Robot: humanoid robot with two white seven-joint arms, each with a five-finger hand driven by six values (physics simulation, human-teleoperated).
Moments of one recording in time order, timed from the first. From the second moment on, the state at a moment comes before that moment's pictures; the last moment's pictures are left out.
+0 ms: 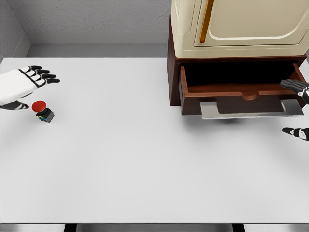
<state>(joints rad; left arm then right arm) -0.43 1.00 -0.45 -1.38 -0.65 -0.61 -0.10 0.29 -0.80 -0.25 -1.77 0.10 -0.61 0.17</state>
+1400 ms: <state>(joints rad) -0.53 1.00 -0.64 -1.29 -0.66 -0.61 -0.16 0.29 -0.78 -0.25 -1.77 0.09 -0.61 0.16</state>
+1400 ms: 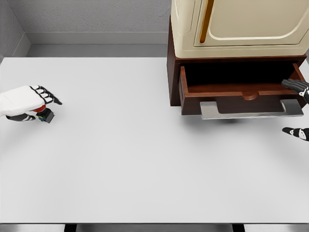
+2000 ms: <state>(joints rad) -0.55 1.00 -0.64 -1.27 -0.65 -0.61 -0.19 0.29 -0.78 -0.25 -1.77 0.09 -0.61 0.16</state>
